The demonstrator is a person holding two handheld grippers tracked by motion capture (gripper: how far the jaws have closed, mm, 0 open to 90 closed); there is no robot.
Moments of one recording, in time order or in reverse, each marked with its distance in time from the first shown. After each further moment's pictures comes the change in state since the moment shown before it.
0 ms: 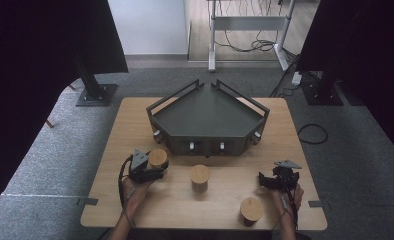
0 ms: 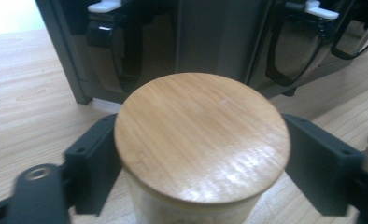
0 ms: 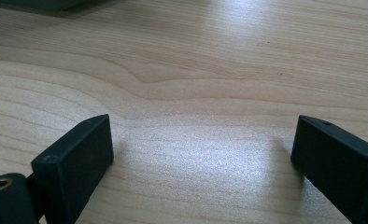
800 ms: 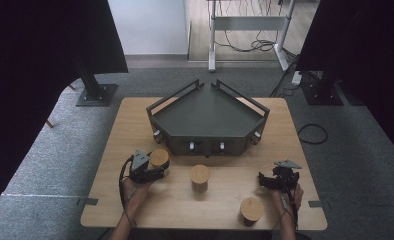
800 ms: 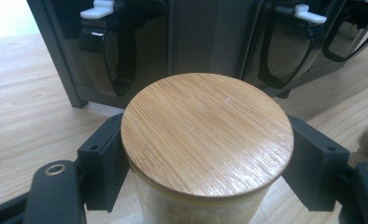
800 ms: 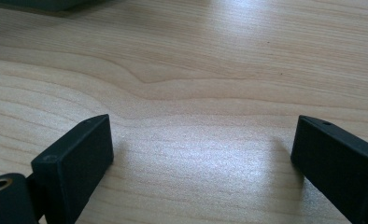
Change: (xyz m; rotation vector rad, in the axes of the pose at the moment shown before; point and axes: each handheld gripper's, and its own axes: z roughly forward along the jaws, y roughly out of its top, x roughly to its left) left arm -0.008 0.001 -0.001 -0.014 -0.001 0.022; right arm 0.000 0.000 0.000 0.000 0.000 0.000
